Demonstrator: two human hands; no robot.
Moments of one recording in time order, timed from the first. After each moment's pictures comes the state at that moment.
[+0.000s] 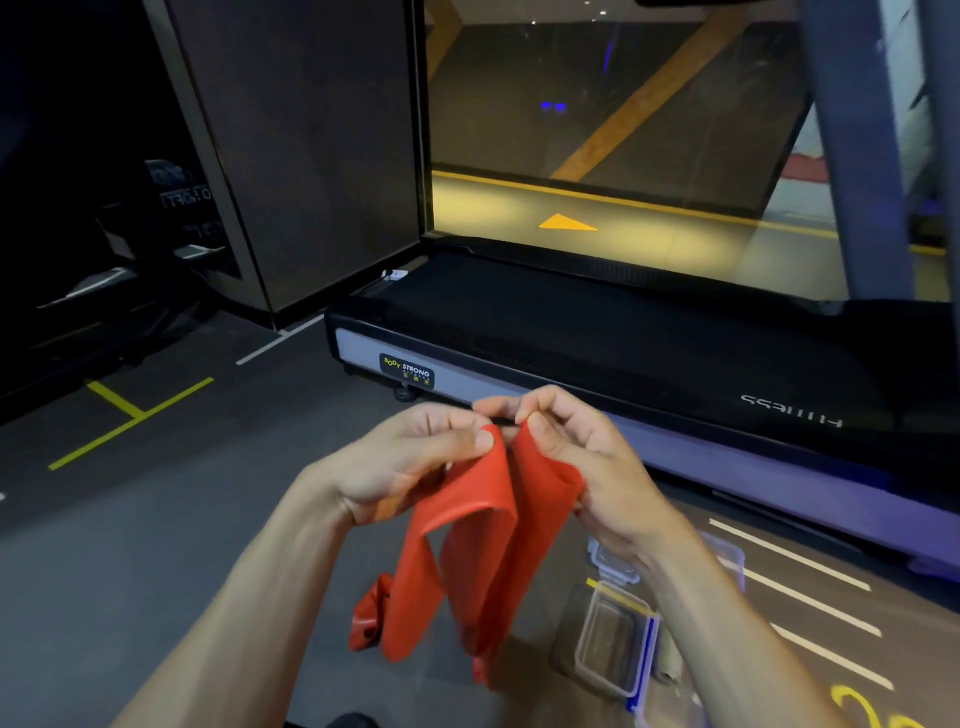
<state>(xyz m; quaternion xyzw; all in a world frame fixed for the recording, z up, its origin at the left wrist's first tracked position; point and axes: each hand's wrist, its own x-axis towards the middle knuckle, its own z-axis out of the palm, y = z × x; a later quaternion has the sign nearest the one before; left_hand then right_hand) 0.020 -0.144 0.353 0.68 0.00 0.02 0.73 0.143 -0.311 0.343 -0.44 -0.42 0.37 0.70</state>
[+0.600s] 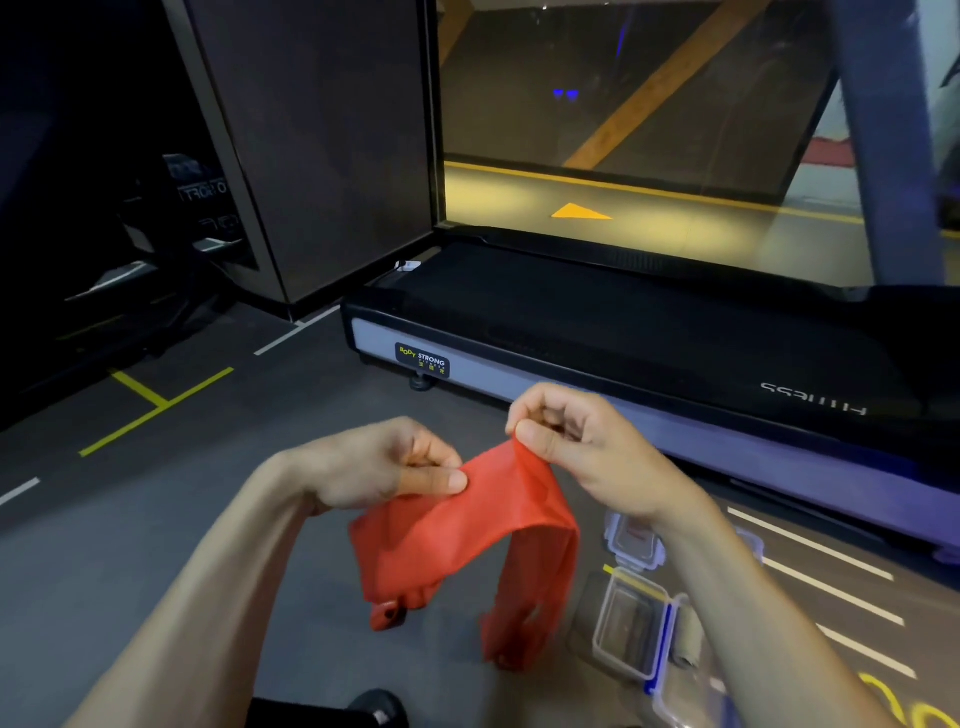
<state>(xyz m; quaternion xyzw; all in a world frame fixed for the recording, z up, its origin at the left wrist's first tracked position) -0.024 -0.117 0.361 0.83 0.06 -0.12 0.54 0.145 -0.306 0.346 -0.60 -0.54 0.26 0.52</state>
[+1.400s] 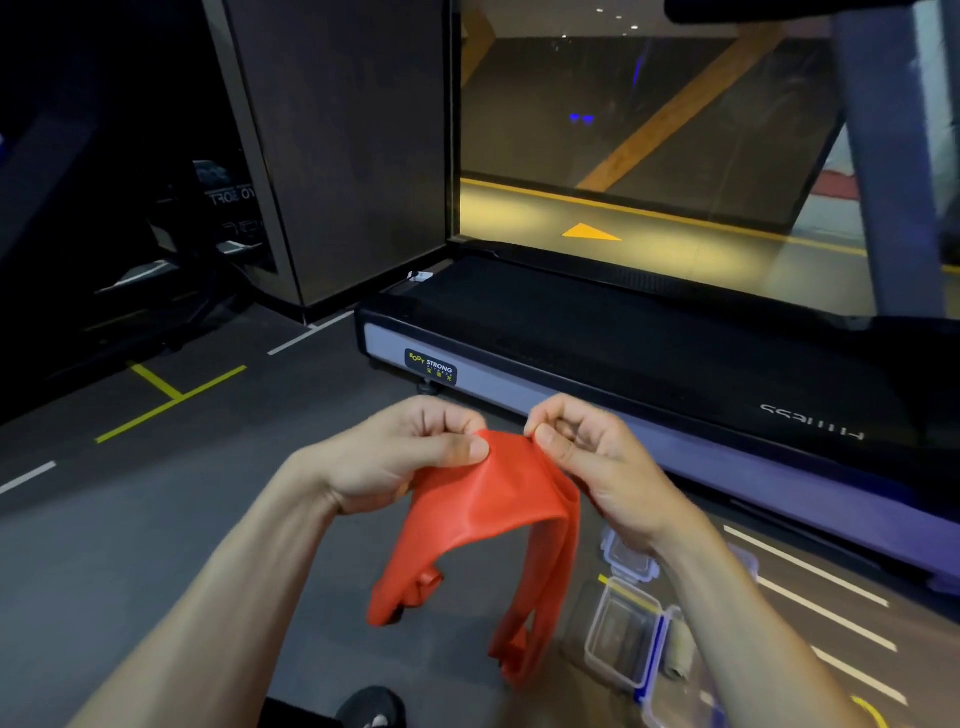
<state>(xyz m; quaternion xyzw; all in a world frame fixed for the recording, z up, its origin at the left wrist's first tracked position) -0.035 -0.148 0.368 0.72 0.00 0.00 0.69 0.124 -0.325 0.343 -0.54 -0.46 0.32 0.63</state>
